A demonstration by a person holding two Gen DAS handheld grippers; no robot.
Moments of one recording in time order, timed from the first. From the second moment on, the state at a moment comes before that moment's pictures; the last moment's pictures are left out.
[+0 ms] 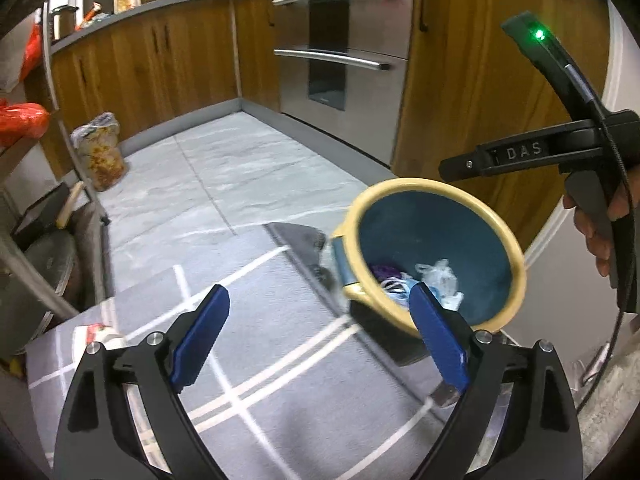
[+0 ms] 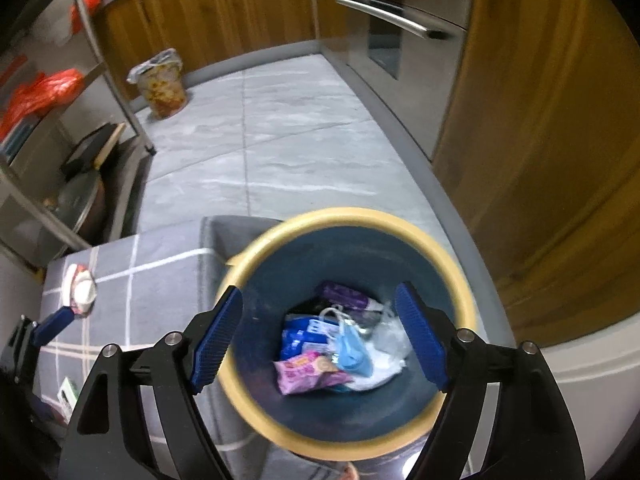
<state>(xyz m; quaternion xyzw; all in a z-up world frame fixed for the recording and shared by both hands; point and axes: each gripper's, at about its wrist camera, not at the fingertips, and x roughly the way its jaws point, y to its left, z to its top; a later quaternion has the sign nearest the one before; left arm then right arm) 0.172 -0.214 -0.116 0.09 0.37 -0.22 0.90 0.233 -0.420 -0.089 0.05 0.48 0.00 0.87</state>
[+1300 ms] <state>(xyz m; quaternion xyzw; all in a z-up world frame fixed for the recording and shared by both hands) 0.118 0.011 -0.135 -0.01 0.46 -0.01 0.89 0.283 -0.161 -0.112 0.00 0.51 0.17 0.84</state>
